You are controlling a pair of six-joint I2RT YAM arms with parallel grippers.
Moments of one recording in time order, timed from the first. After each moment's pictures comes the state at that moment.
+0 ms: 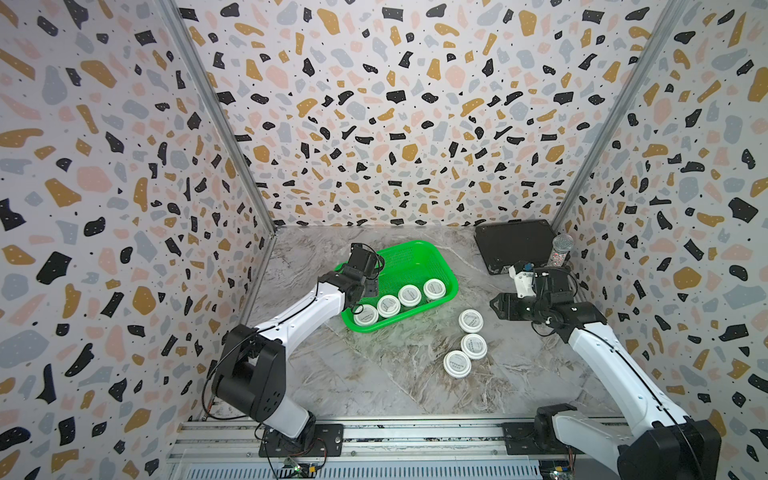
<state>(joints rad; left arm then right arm) -0.45 1.56 1.14 -0.51 -0.32 -0.37 0.17 1.09 0.89 -0.66 -0.28 0.17</state>
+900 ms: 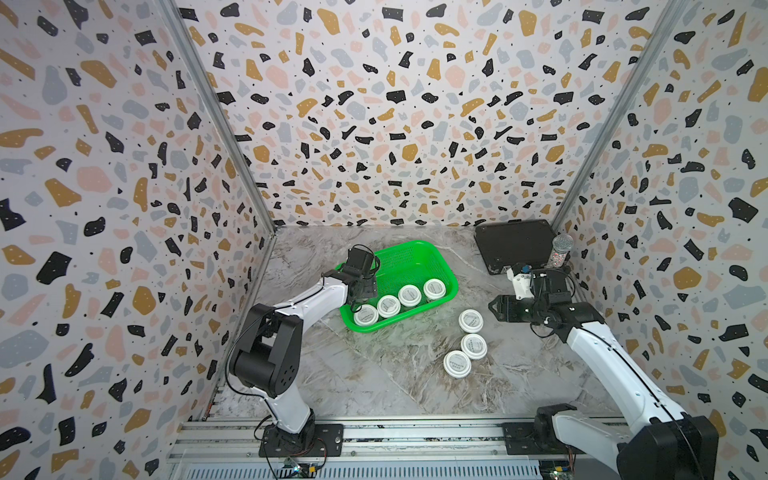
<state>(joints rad) -0.38 1.70 1.14 -0.45 -0.24 -0.40 0.17 1.10 0.87 -0.66 -0.29 0.16</state>
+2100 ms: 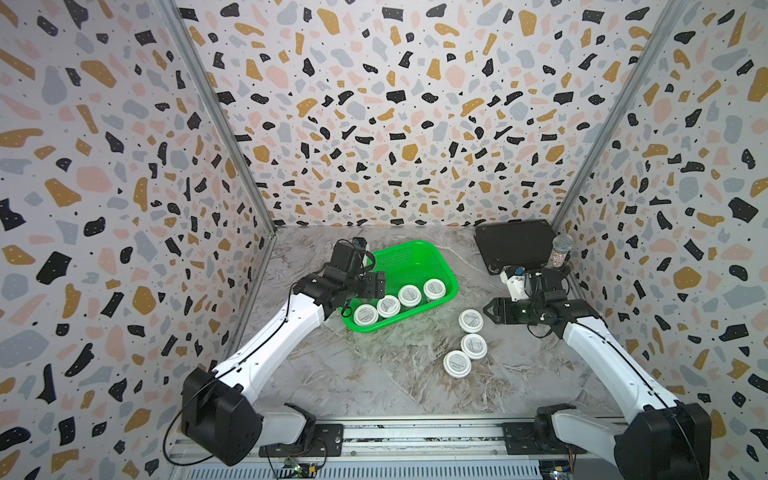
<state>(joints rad) -0.46 1.30 1.18 -0.66 0.00 -0.27 0.17 1.17 0.87 -0.68 -0.39 0.13</state>
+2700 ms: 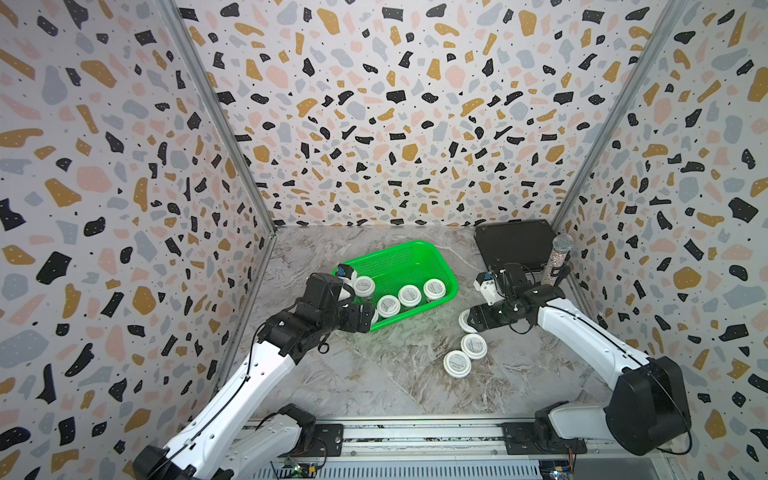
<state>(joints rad) -0.46 0.97 0.96 -0.75 0.03 -0.21 0.39 1.36 0.99 -0.78 -0.20 0.06</state>
